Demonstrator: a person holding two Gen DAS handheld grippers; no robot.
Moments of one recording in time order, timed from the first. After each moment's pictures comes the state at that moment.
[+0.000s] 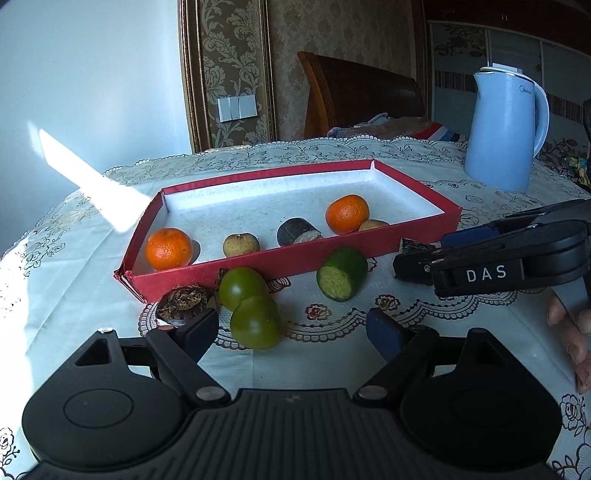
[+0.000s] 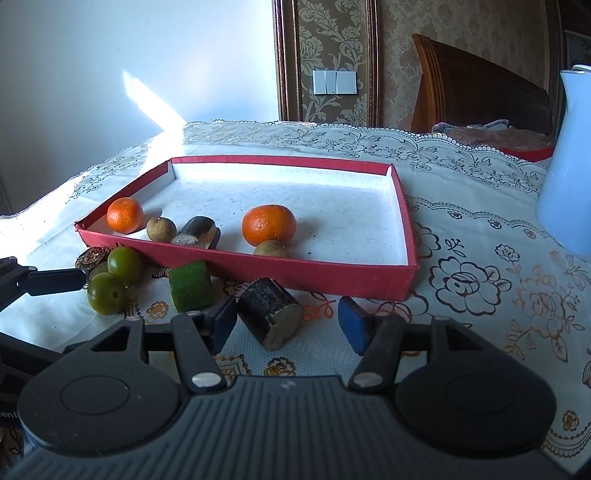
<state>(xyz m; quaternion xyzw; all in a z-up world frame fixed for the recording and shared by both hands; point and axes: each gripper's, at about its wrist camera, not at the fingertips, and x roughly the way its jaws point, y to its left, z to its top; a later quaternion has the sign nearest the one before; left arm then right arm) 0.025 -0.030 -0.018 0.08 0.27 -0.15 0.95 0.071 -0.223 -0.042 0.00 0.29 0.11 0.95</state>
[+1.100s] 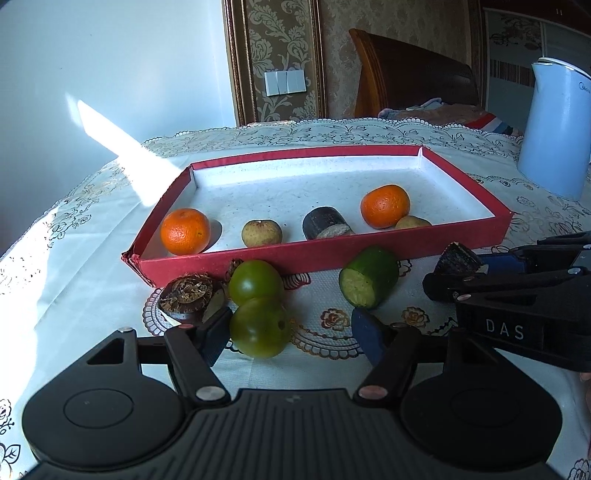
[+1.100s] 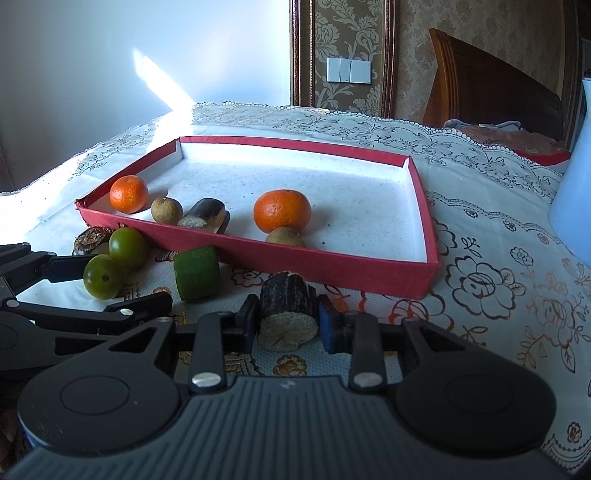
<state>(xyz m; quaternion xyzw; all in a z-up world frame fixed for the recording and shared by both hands) 0.047 -0.053 -0.021 0.06 0.31 -0.05 0.95 0.078 -0.210 -0.048 -0.03 0.30 0.11 0.95</state>
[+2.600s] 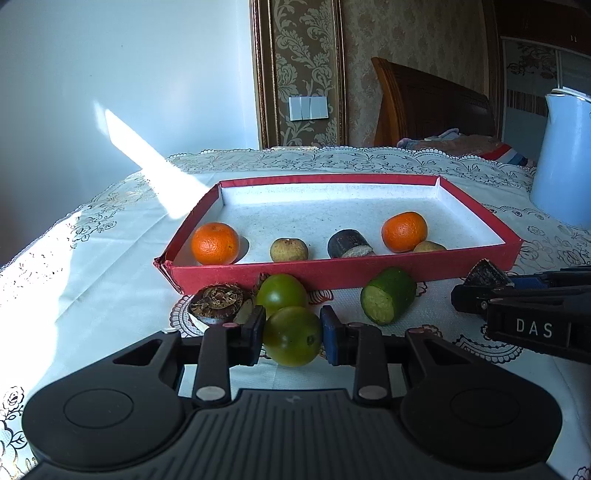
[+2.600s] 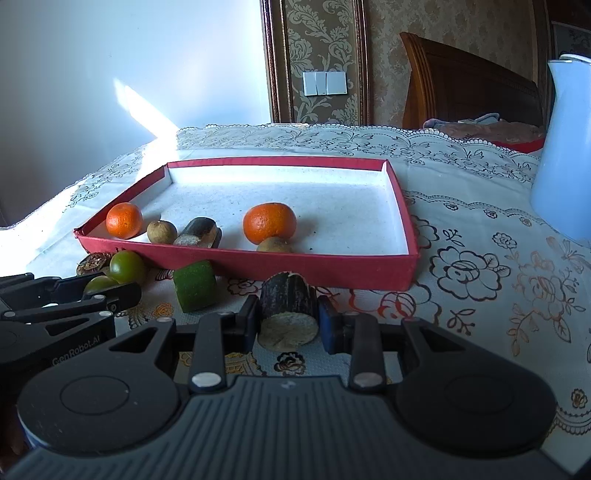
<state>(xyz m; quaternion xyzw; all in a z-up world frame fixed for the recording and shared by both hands) 0.028 -0.038 -0.017 0.04 0.26 -0.03 0.96 0.060 -0.222 -0.044 0.02 0.28 0.09 0.96</state>
